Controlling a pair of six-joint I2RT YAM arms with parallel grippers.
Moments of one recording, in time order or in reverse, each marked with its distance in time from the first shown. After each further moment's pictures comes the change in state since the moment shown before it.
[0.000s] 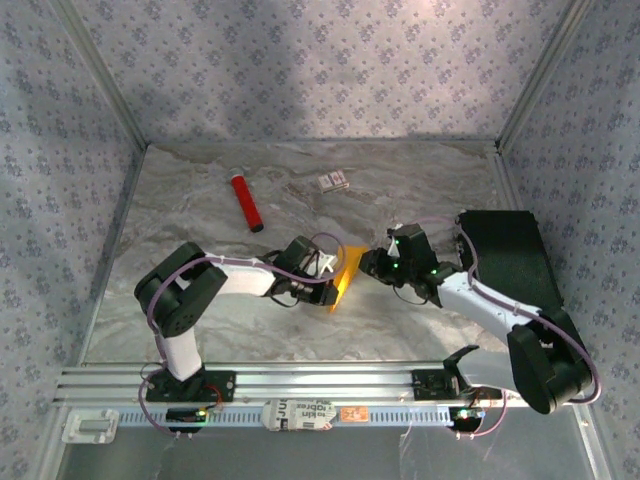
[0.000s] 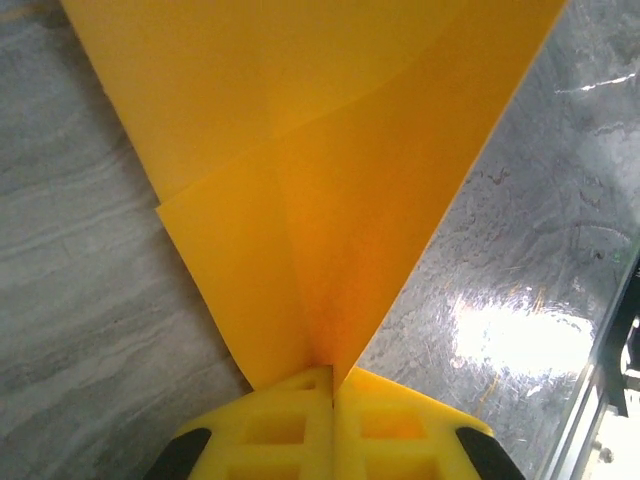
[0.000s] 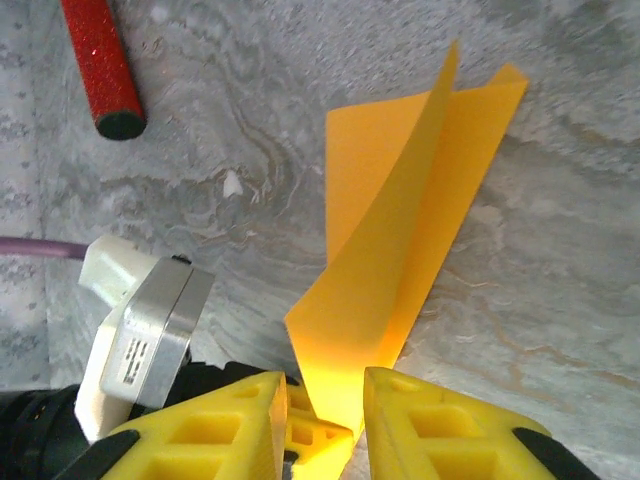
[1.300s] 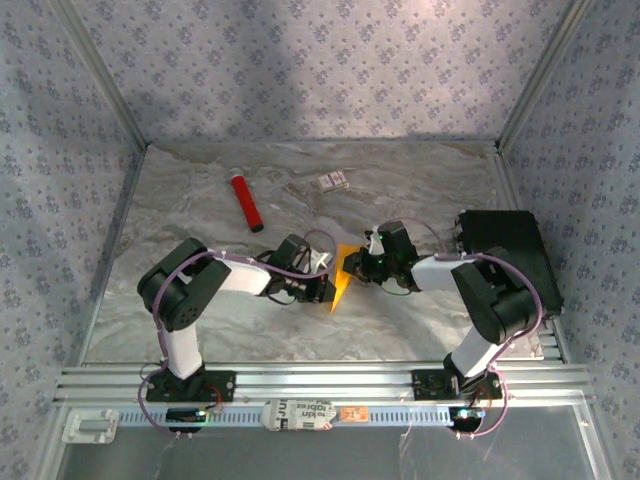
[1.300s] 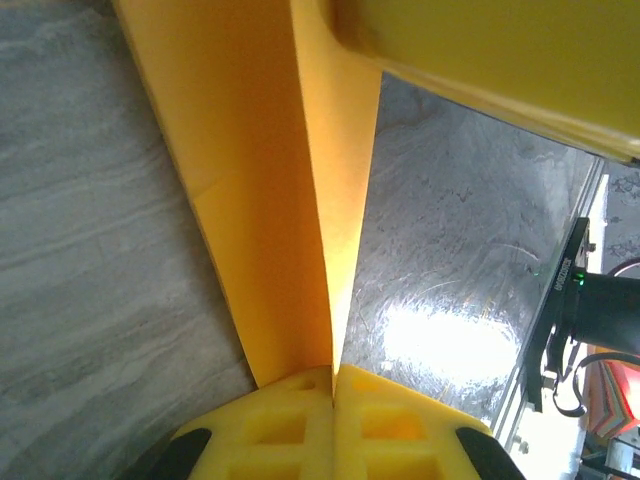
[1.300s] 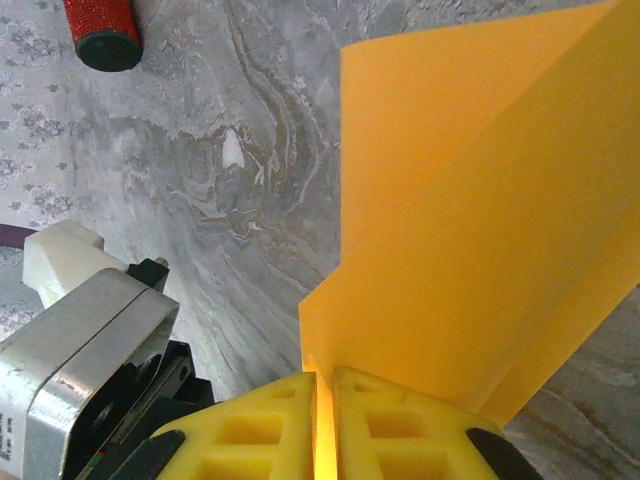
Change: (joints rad) left arm 0.060 0.037 -0.044 0.133 0.135 -0.119; right arm -0.022 0.408 0.047 0.344 -0.240 -0.010
